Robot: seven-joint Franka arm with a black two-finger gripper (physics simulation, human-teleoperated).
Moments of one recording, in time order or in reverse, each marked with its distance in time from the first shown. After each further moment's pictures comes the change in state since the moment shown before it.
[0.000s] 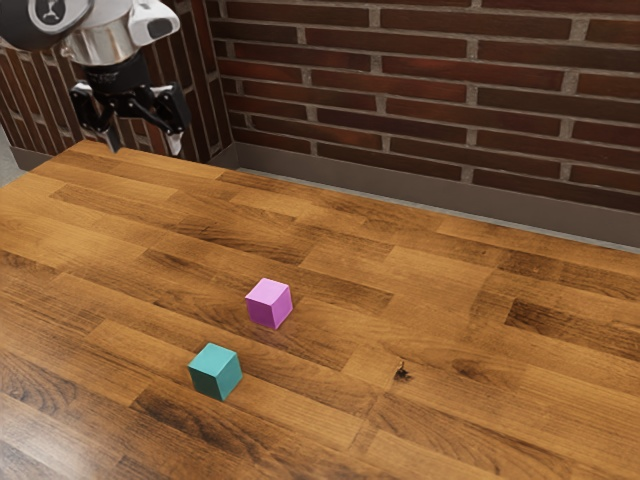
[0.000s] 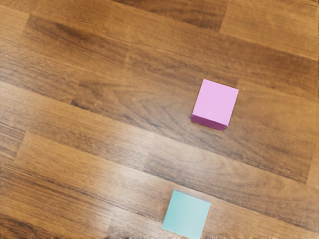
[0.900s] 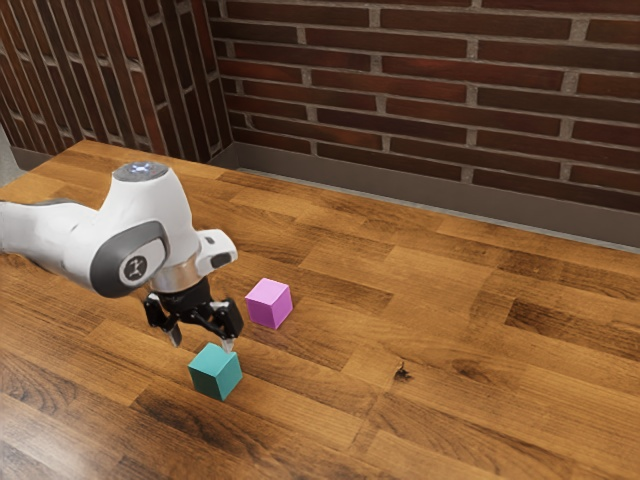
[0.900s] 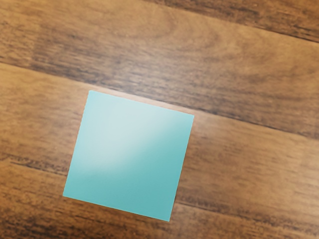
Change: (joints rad) arm -0.008 0.051 -0.068 -0.741 -0.120 0.686 0.030
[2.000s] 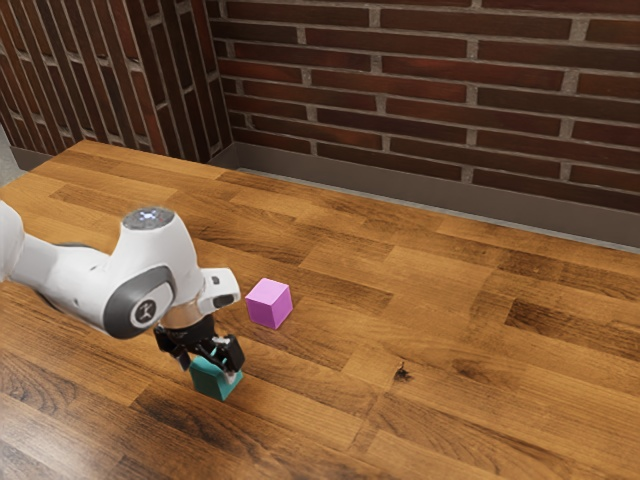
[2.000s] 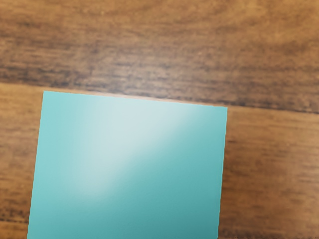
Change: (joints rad) arm 0.054 0.151 -0.031 -0.067 0.020 0.231 0.152
